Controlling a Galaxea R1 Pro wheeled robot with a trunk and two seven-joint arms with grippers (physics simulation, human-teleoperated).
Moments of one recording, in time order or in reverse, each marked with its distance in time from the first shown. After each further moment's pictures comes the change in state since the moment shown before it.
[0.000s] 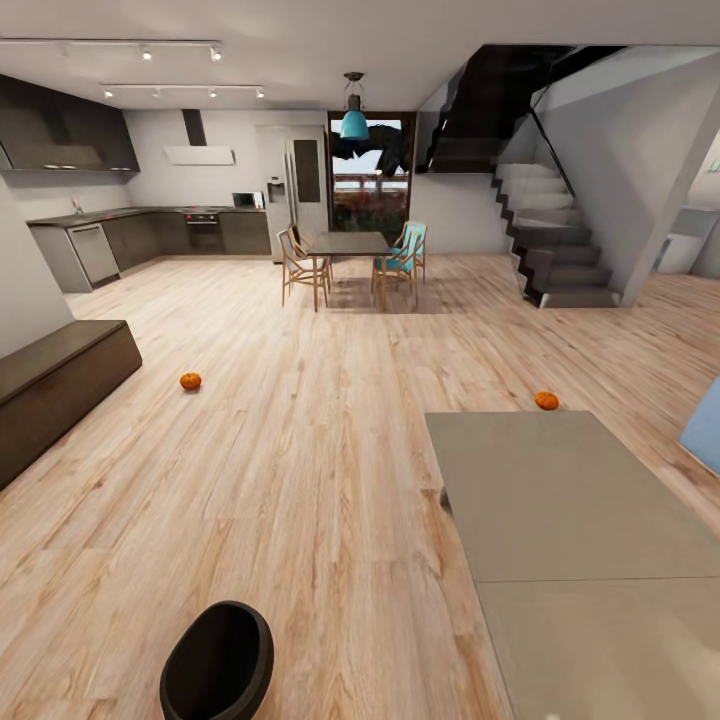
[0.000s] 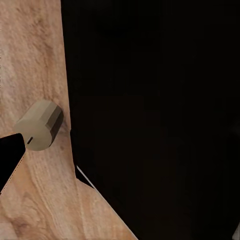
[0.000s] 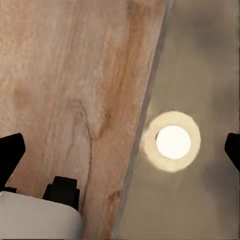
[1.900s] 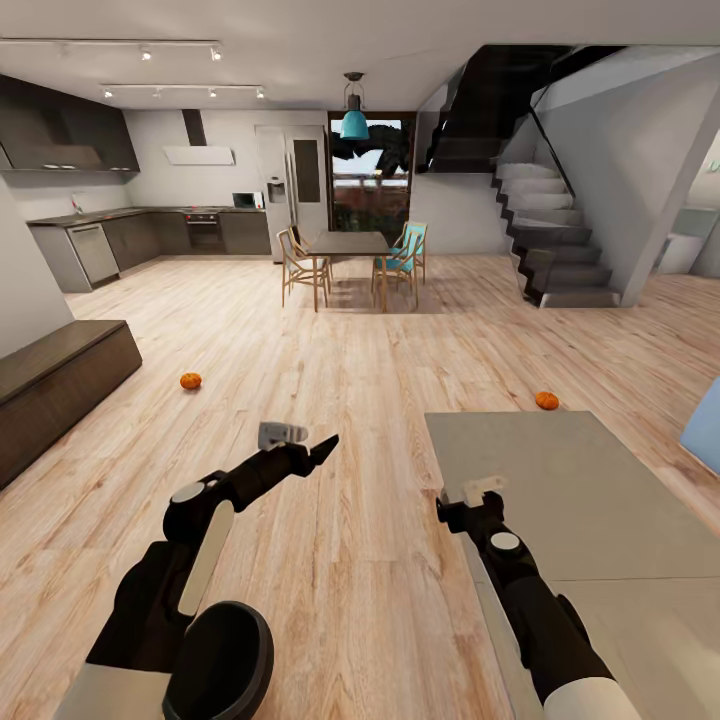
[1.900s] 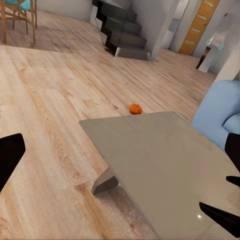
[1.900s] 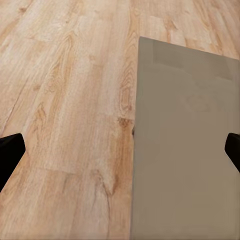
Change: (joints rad) left arm -0.518 -0.035 -0.096 -1.372 0.217 0.488 -0.422; right arm -0.310 0.110 0.001 -0.590 -0.006 0.249 0.016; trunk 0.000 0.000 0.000
